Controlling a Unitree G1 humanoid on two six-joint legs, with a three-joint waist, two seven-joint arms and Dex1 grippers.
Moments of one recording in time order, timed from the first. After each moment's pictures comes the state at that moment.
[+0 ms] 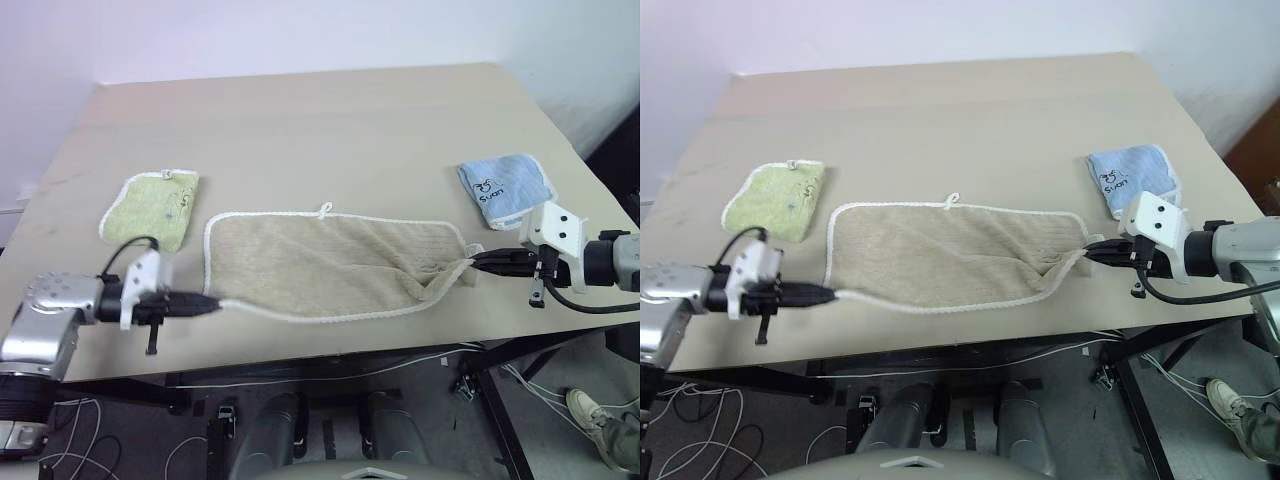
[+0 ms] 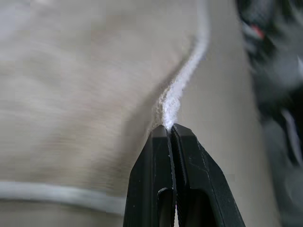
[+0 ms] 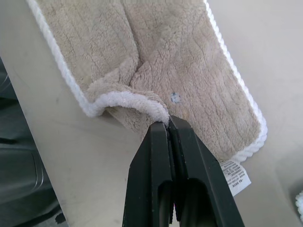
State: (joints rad) left arm -0.22 0.94 0.15 0.15 -0.50 0.17 -1.44; right arm -0.21 -1.12 -0.17 -0.18 0.38 0.42 1.20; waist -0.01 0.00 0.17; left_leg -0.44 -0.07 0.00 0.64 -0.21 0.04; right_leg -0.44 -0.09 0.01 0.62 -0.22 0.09
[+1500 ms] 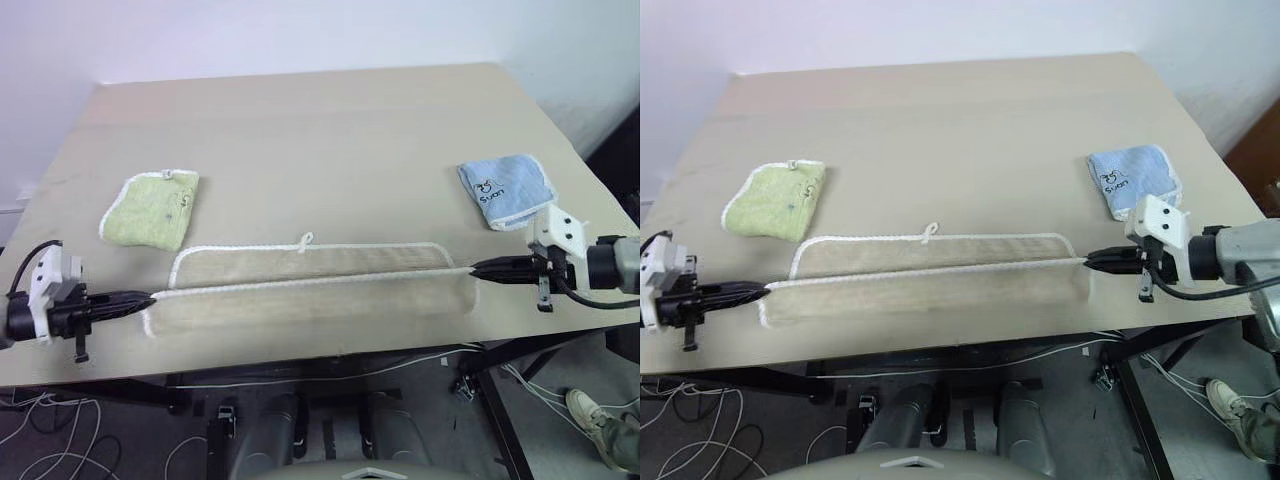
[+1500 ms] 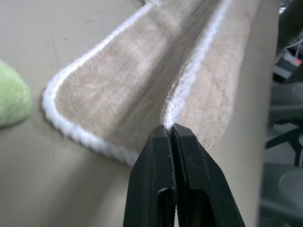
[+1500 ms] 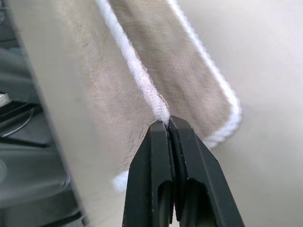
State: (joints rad) left arm -0.16 0.97 0.30 0.41 -0.43 0.09 -1.55; right arm -0.33 -1.04 -0.09 0.05 0.34 0.36 1.32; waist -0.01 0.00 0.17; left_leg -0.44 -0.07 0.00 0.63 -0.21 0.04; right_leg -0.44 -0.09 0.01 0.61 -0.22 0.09
